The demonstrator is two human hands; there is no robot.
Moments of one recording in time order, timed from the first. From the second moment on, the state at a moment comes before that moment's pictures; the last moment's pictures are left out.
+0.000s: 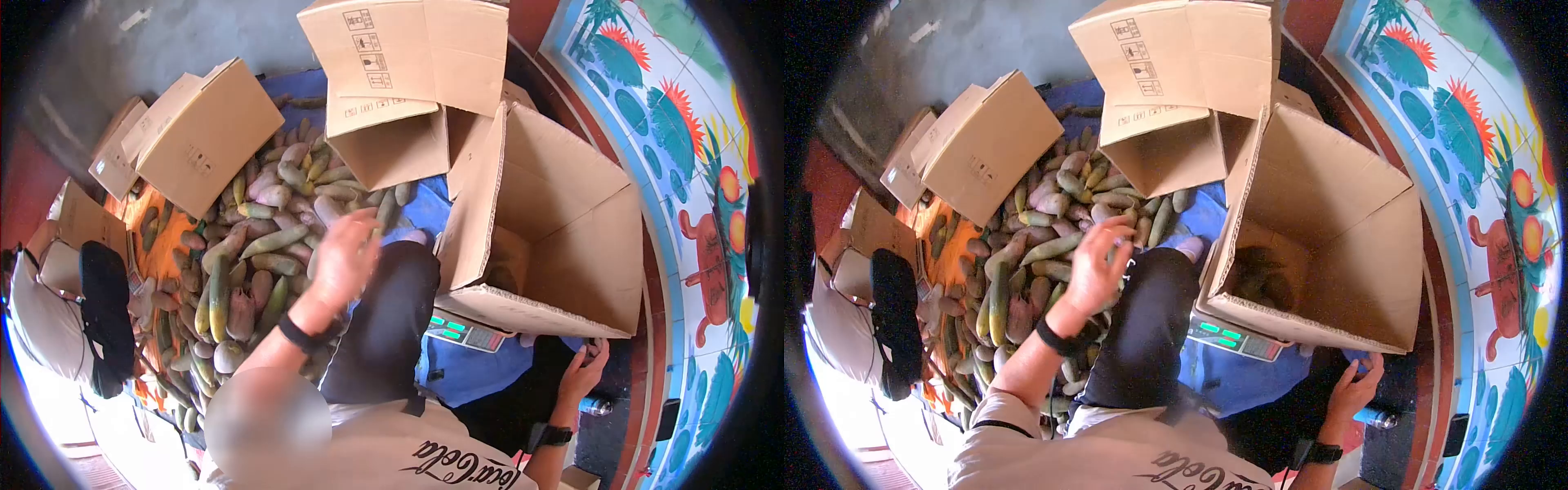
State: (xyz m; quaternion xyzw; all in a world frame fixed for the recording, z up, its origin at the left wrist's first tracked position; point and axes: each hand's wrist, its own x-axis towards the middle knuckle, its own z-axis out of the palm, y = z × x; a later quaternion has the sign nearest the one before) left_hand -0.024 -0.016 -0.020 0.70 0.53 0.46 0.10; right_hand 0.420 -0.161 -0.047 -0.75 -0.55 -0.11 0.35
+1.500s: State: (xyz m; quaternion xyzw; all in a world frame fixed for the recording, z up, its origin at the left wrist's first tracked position) left_hand -0.209 -0.054 -0.298 0.48 0.82 -0.07 0.31; right_hand 0.420 -0.162 -0.054 -0.80 -0.49 -0.09 0.33
